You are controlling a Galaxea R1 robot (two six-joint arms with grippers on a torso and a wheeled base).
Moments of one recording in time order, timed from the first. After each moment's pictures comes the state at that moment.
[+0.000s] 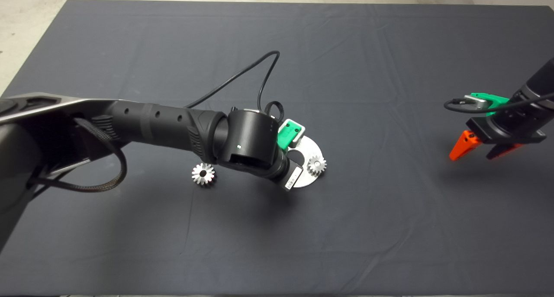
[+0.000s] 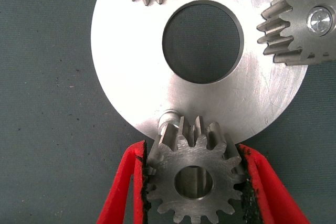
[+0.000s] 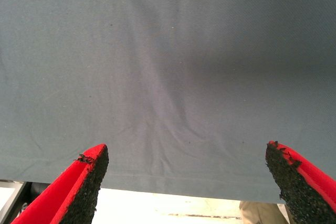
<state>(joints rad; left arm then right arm) -0.25 2.78 -0.92 0.76 1.53 -1.22 0.49 2.03 -1.08 0.08 -1.53 0.93</state>
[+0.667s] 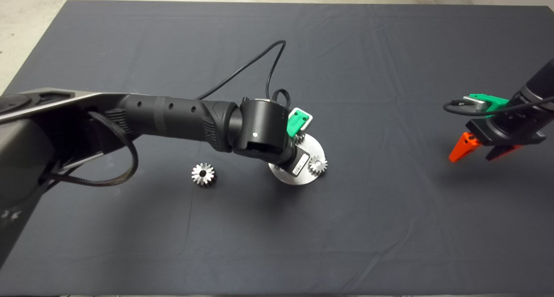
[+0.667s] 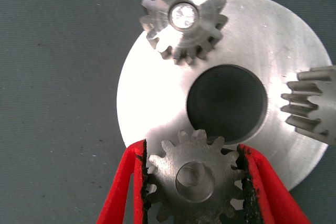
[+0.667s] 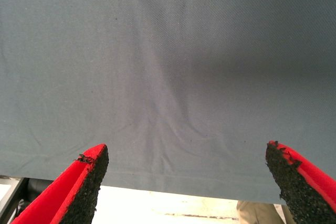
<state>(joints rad) -0.26 2.81 -1.03 0.81 1.50 -1.15 0.48 2.03 -1.07 0.08 -1.53 0.92</state>
